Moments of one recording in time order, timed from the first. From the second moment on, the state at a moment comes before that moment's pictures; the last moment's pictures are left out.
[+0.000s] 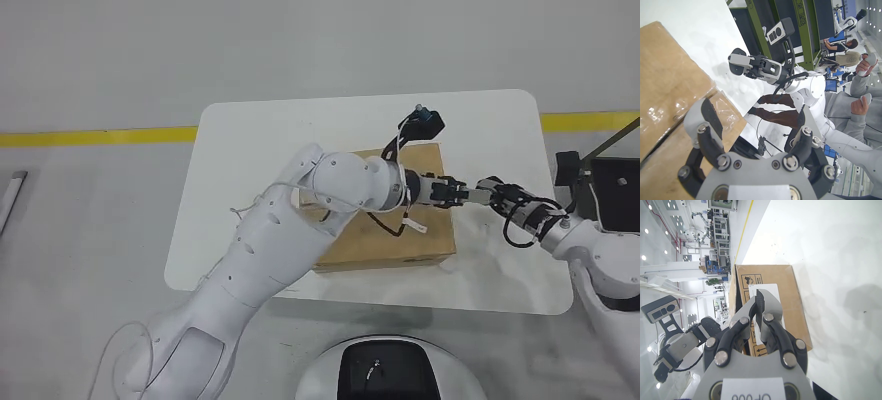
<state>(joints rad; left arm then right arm) 0.27 -1.47 -0.65 -1.33 0.06 0.16 -0.99 -1.31 -1.08 1.63 -1.75 0.15 0.19 0.57</state>
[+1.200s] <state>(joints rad) 0.80 -1.26 -1.31 -1.92 0.48 0.47 -1.07 -0.96 -1.06 1.40 -1.94 -0.41 0.33 0.83</state>
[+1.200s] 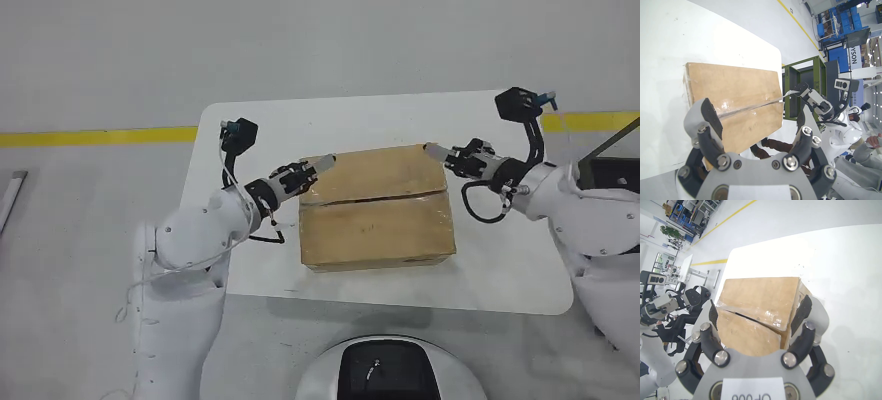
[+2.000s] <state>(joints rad) 0.82 -1.24 -1.30 -1.91 0.44 0.44 -1.04 -0.63 -1.09 1.14 -1.68 -0.39 0.47 1.07</state>
